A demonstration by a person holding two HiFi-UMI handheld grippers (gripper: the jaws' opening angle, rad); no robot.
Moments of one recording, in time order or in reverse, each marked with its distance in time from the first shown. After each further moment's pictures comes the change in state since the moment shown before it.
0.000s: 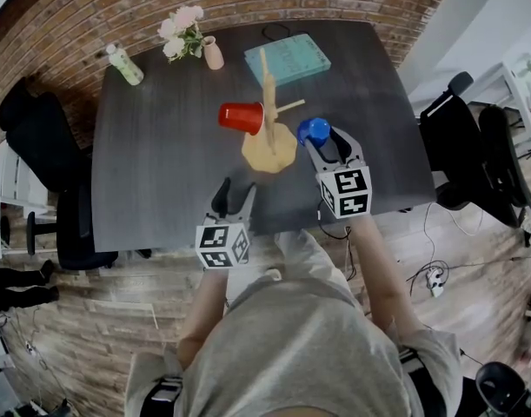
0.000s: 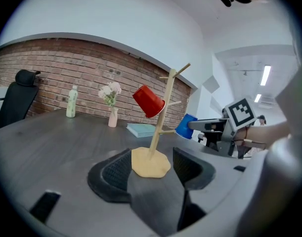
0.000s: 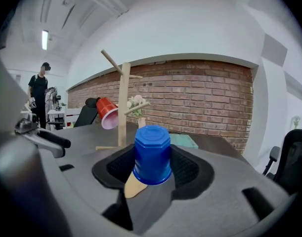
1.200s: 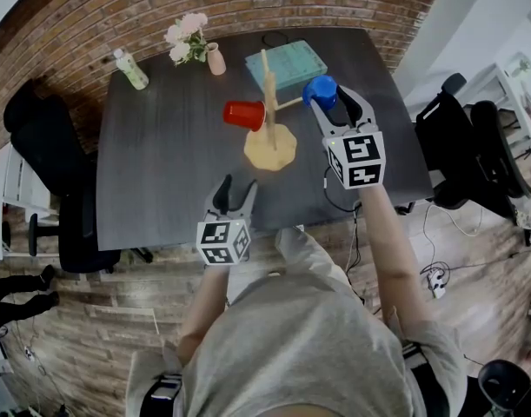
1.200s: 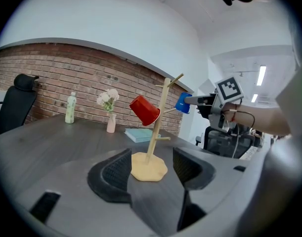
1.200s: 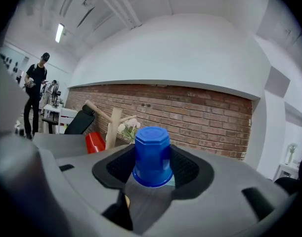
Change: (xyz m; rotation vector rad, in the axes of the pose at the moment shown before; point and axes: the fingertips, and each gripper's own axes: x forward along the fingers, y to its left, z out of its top) left arm -0.019 -0.008 0.018 0.023 -0.040 -0.020; right arm -0.018 -0.023 0.120 -0.136 -0.170 -0.068
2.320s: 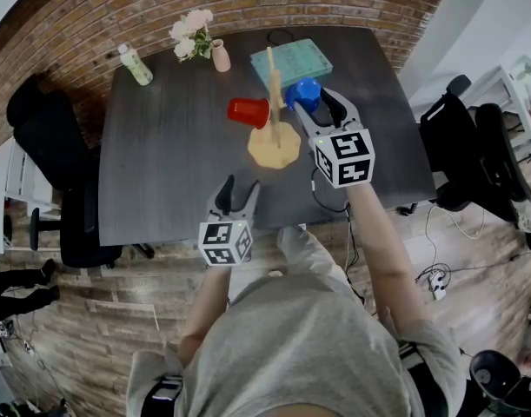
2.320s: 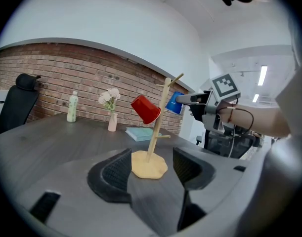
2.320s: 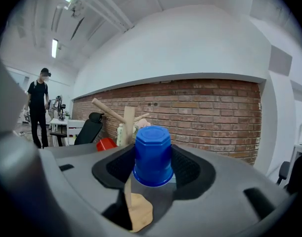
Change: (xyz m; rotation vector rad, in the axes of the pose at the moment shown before) left arm -0.006 0.001 -0.005 -0.006 0.007 0.011; right arm 0.020 0.041 -0.004 0.123 0.000 0.100
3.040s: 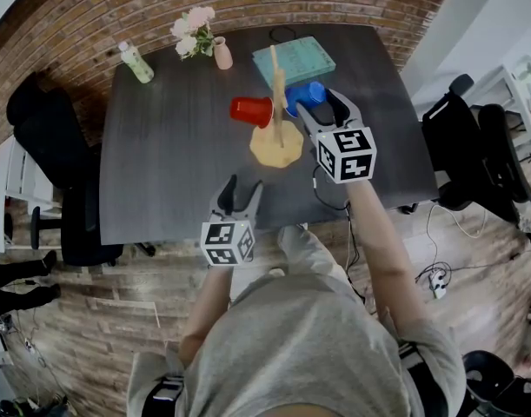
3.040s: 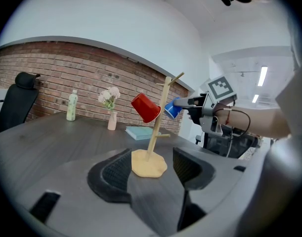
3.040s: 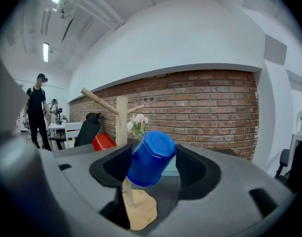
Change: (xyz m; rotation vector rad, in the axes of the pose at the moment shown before) left arm 0.001 -0.001 -0.003 -0.006 0.008 -0.006; right arm 0.009 -0.006 -0.021 0.081 0.052 -0.008
